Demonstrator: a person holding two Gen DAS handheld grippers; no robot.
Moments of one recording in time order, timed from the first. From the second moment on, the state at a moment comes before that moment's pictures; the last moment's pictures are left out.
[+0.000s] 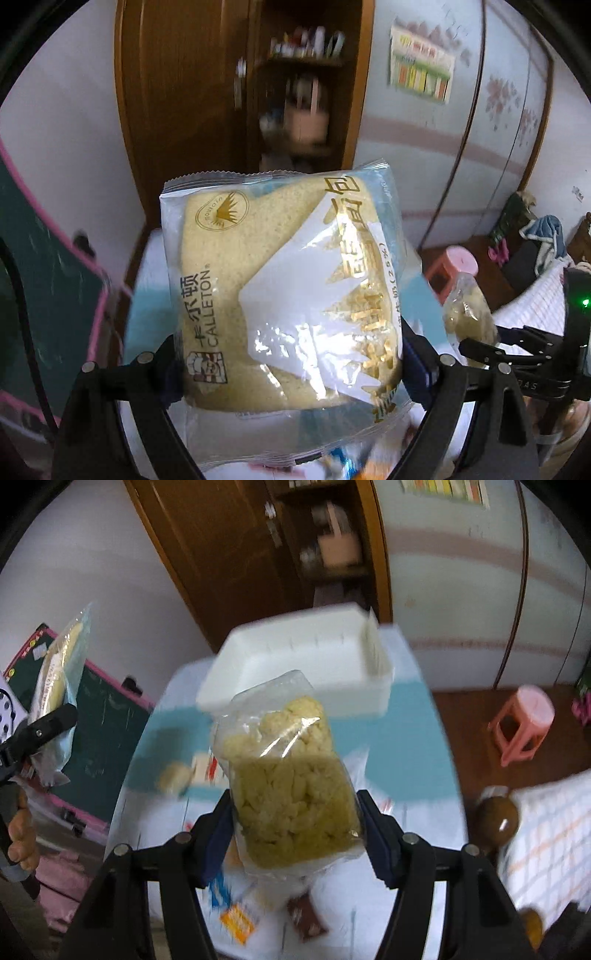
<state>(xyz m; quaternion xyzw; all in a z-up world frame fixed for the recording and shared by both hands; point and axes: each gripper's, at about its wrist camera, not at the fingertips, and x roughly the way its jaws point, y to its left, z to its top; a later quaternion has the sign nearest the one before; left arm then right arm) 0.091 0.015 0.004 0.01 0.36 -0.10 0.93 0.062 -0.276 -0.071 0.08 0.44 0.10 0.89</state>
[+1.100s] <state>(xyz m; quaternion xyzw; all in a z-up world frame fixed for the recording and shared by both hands) 0.361 -0.053 -0.083 0.03 0.44 -0.08 0.89 0.289 -0.274 -0.057 0.12 0.41 0.00 0.91</state>
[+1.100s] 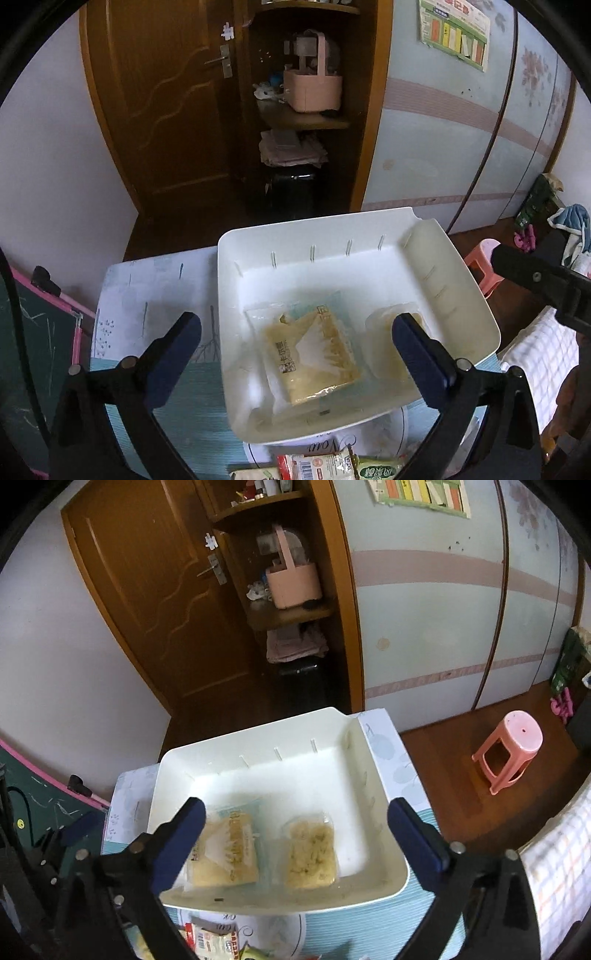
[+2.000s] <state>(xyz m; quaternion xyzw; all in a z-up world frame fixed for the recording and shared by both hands) 0.190 0.004 0.005 0.02 0.40 -0.14 0.91 0.143 -0.246 0.021 0.10 0.30 0.07 0.94</state>
